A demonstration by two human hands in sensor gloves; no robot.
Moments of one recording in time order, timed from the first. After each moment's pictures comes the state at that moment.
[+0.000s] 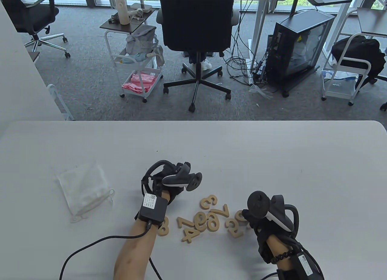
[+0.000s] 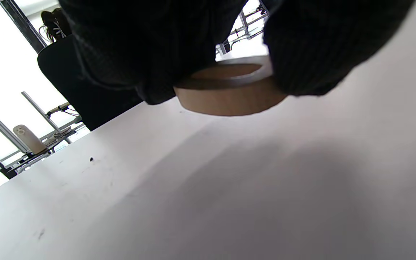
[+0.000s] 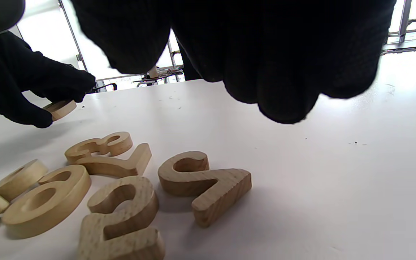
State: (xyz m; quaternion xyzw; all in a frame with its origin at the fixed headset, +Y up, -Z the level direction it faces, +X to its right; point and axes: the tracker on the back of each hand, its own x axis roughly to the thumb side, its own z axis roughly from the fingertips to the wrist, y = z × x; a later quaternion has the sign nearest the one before) left_hand -0.085 -0.744 -0.483 -0.06 -0.28 -0.24 0.93; right_hand 0.172 -0.710 -0.345 0.03 0.05 0.99 0.09
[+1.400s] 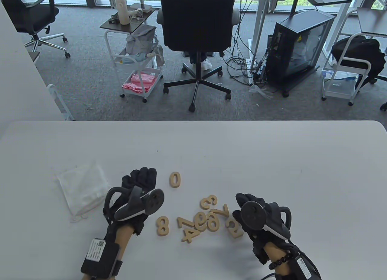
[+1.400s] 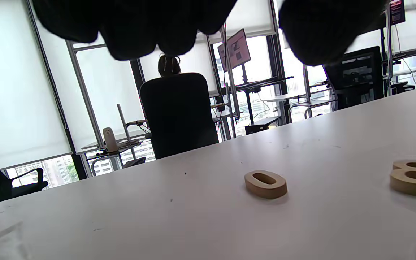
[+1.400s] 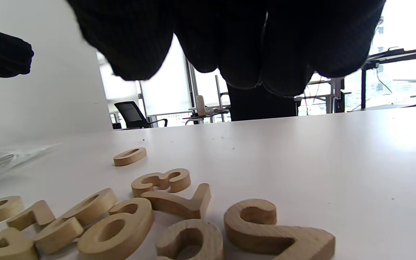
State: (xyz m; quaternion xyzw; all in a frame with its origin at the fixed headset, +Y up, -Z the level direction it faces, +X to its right) left_hand -0.195 -0.661 -0.339 0.07 -0.16 -0.09 0.98; right_hand 0.141 -0.690 -0.320 0.15 -0.06 0.98 0.09
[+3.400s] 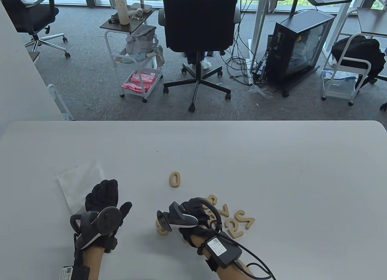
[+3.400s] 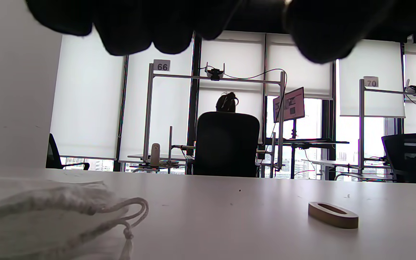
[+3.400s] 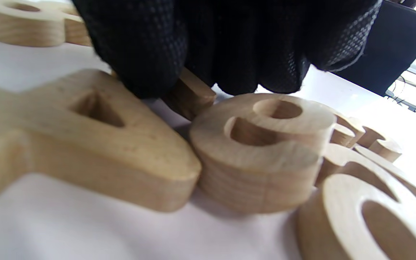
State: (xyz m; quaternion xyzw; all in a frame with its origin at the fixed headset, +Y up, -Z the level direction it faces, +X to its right) left_hand -0.283 -0.694 -0.320 0.15 -0.06 0.04 0.99; right_hand -0.058 -0.752 -0.356 0.26 0.07 0.95 -0.18
